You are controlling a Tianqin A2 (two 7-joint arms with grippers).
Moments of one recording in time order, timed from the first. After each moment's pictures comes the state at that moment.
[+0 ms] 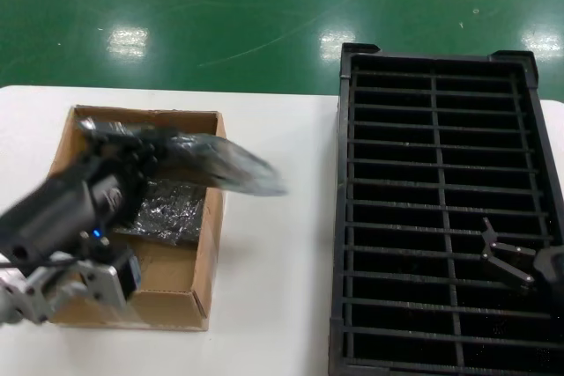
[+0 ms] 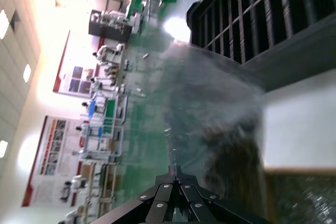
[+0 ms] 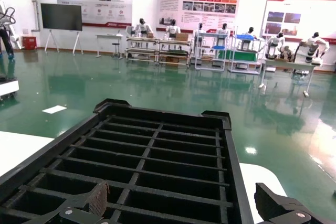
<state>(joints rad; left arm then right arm) -0.08 -0.67 1.53 -2.00 -1.02 0.46 0.22 0.02 0.32 -1.61 1.59 1.79 -0.04 0.01</state>
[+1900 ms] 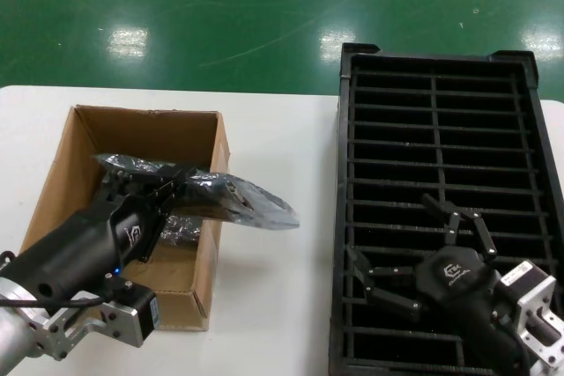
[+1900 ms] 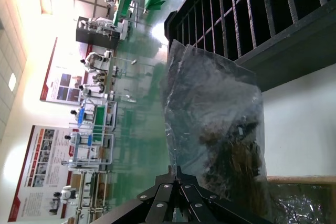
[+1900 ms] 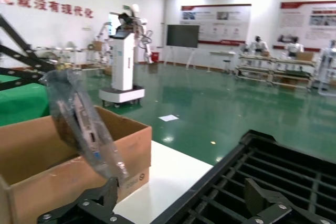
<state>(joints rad) -0.01 -0.66 1.60 -1.99 -1.05 0.39 0.31 0.09 0.41 -1.80 1.65 1.81 -0.32 -0.03</state>
